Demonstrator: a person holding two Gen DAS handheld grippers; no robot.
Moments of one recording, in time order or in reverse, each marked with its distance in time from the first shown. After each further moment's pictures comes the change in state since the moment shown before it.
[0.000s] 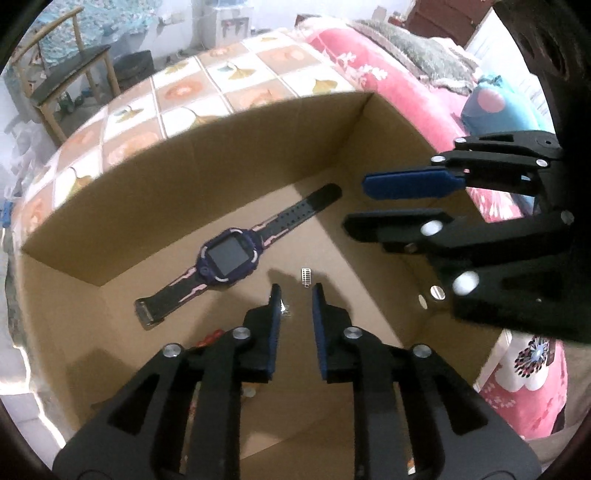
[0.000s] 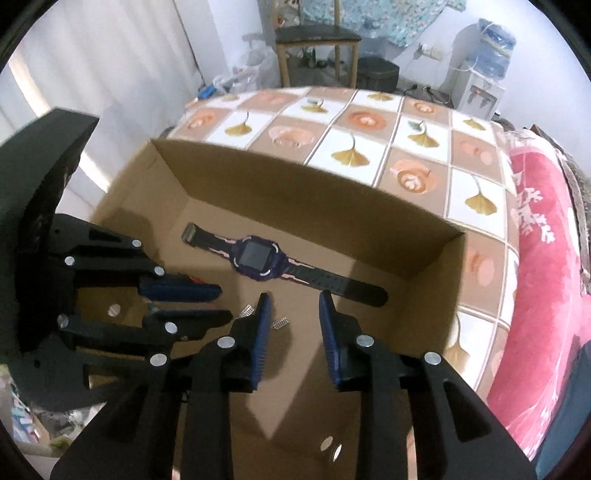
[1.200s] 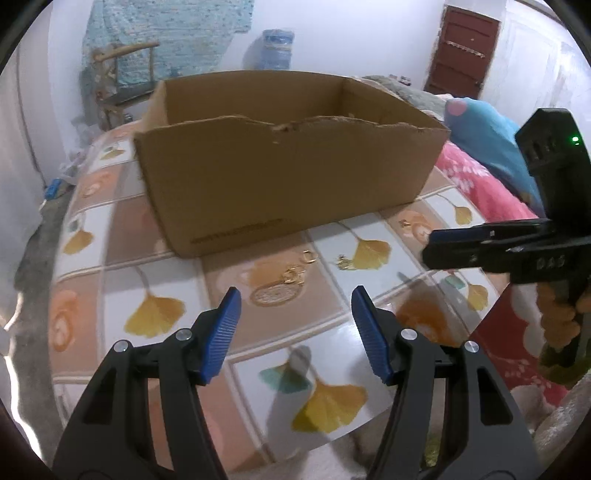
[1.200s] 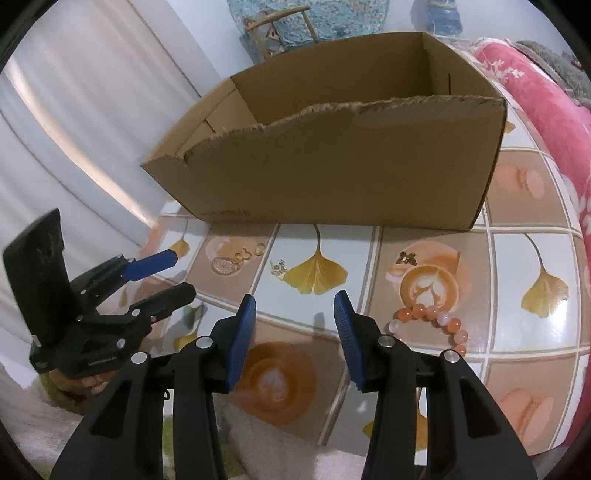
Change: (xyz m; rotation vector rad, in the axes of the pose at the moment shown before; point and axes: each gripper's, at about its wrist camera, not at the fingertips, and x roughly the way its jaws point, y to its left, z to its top) left arm -0.038 -0.040 -0.245 -0.075 -0.371 0.103; right arm -0.002 0.070 -0.223 0.246 -0.166 0.176
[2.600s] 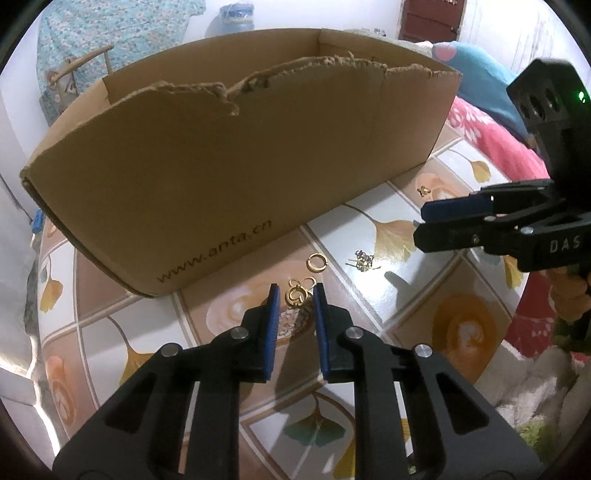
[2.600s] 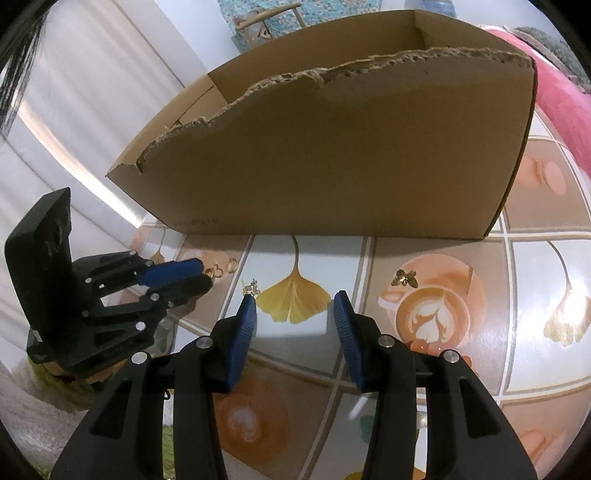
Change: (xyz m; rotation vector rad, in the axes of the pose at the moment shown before) left arm 0.051 -0.005 0.016 0.175 0.146 0.020; right arm 0.039 -0.006 0.013 0.030 -0.004 0.019
